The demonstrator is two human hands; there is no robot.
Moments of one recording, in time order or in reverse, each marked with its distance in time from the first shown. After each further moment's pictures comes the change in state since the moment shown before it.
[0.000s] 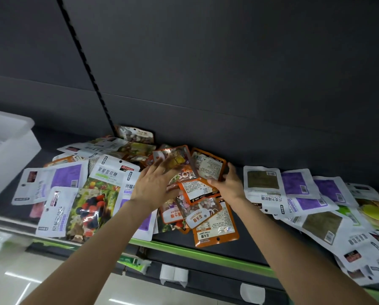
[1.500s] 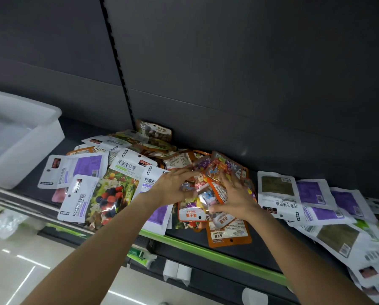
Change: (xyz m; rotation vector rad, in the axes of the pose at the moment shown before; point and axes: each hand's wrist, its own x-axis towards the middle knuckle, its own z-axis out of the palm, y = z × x) left_hand 0.000 -0.011 0.012 -0.387 -0.107 0.078; right_hand -0.018 0.006 0.007 -0.696 -0.326 -0.184
